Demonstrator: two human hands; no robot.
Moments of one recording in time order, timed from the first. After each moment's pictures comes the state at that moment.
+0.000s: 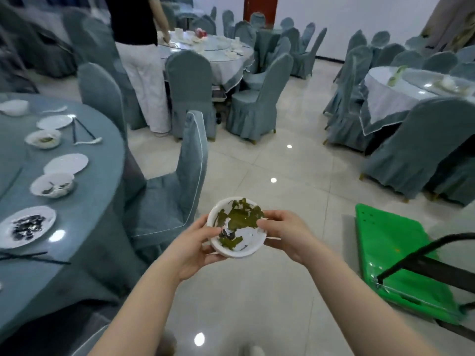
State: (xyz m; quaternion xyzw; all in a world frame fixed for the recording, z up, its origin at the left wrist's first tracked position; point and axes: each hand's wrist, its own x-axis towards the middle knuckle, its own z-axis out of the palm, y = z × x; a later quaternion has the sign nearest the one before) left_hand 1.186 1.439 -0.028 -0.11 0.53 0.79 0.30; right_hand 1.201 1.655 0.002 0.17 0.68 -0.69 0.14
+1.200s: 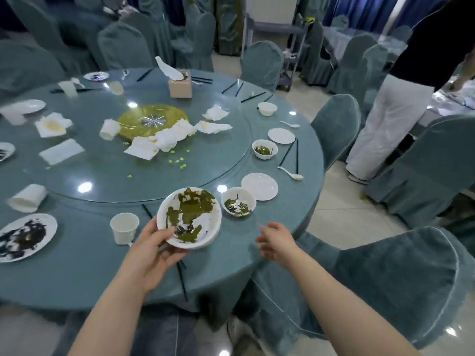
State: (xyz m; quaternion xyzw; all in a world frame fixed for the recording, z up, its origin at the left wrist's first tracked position) left_hand 1.097 1.117 -0.035 -0.42 0.34 0.79 -0.29; right_hand 0.851 1.235 -0.088 -0.03 0.74 -0.49 0.45
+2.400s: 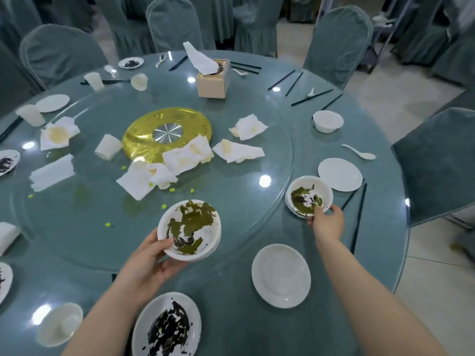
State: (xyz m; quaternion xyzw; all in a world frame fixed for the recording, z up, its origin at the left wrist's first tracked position) left_hand 0.901 0.928 -0.060 -0.53 0.25 0.74 -0.33; right_hand 0.539 0.970 -0.160 -0.02 0.79 -0.56 0.24
